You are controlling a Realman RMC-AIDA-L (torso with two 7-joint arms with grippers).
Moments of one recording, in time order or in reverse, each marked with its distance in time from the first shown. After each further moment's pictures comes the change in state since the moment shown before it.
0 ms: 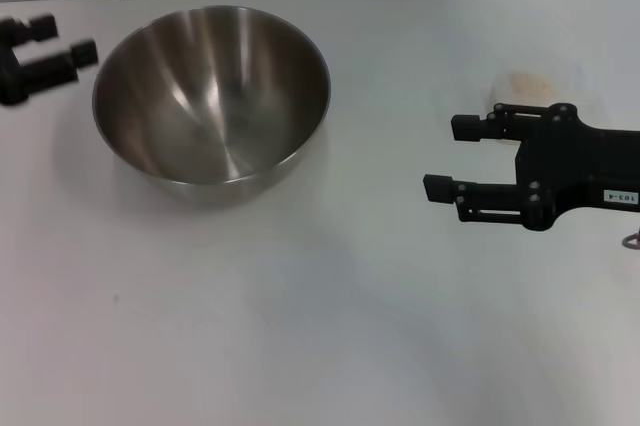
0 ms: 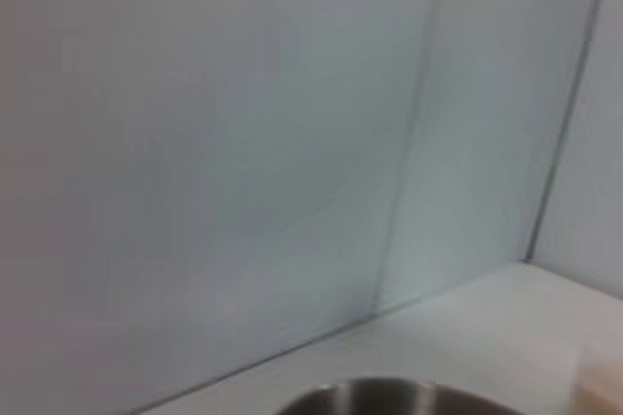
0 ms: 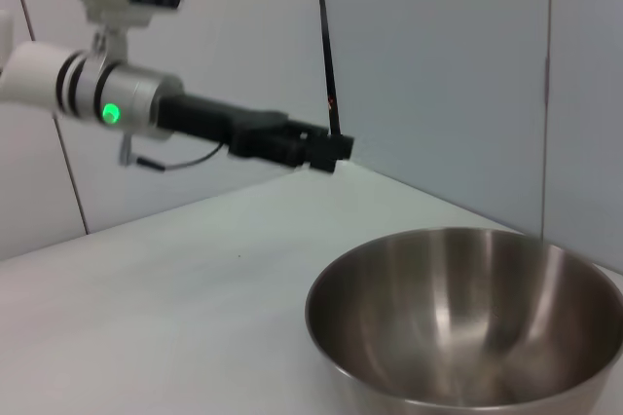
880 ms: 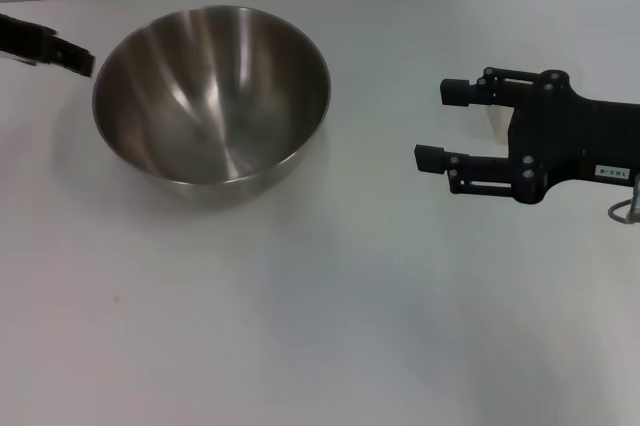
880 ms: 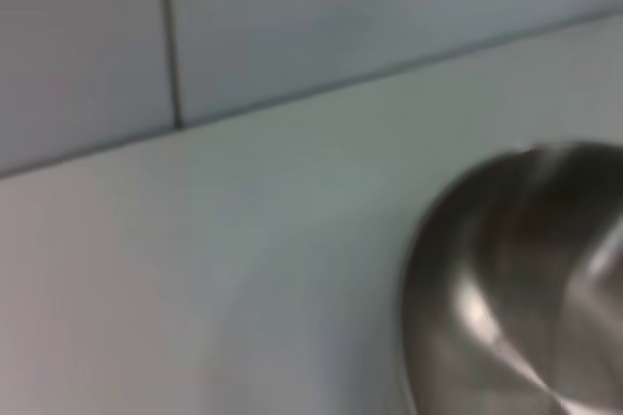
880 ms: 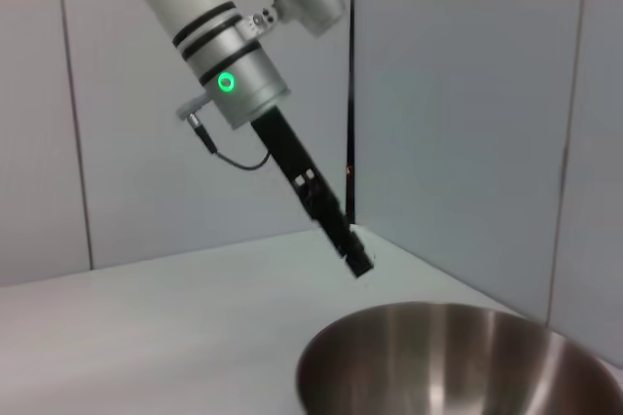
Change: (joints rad) left arm -0.346 -0.016 0.225 0.333 0.897 0.069 -0.973; right arm 0.069 -0.004 0.035 0.140 0.109 0.002 -0.212
